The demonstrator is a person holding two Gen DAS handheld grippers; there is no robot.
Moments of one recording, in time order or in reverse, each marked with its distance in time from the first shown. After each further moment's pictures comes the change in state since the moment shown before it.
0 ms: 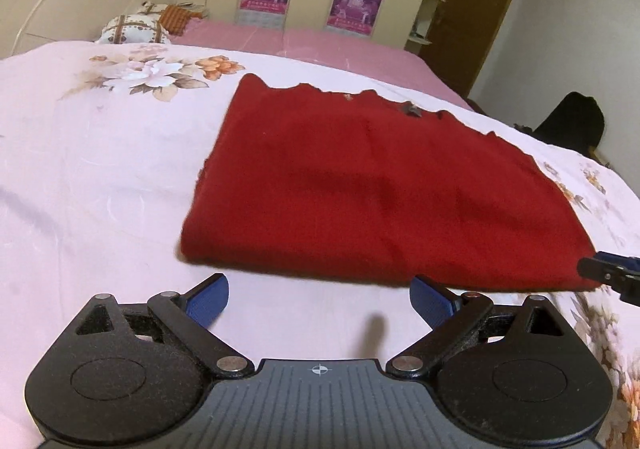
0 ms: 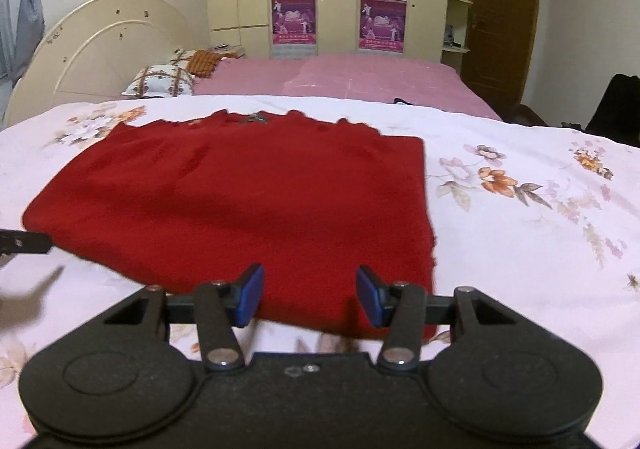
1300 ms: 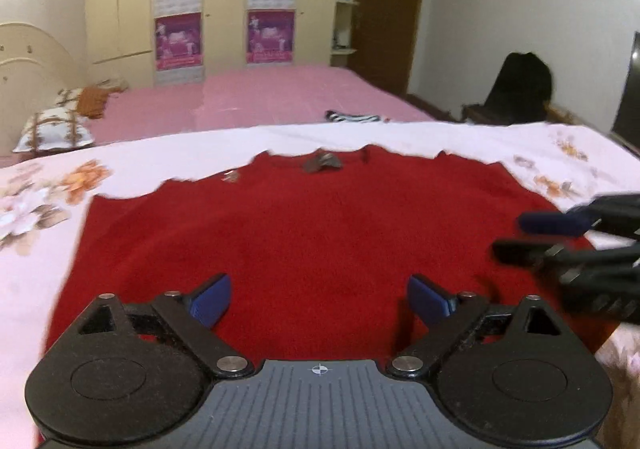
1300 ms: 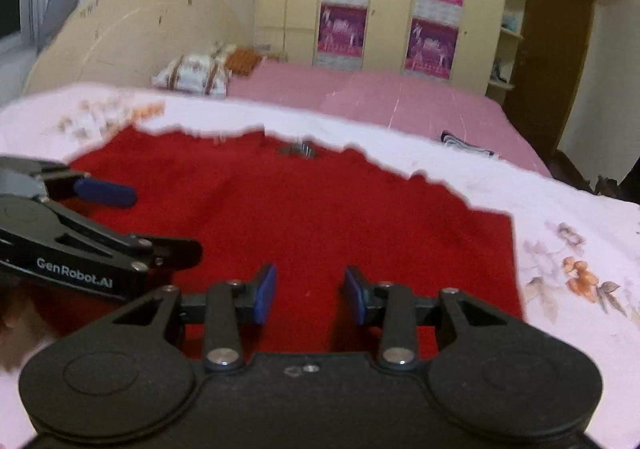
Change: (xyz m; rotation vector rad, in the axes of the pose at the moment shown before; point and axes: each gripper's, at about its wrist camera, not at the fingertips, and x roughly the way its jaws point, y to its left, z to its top) left arm 0.085 -0.084 0.065 0.295 -0.098 -0.051; right arm 0.065 0.028 0.043 -0.149 -0.094 0.058
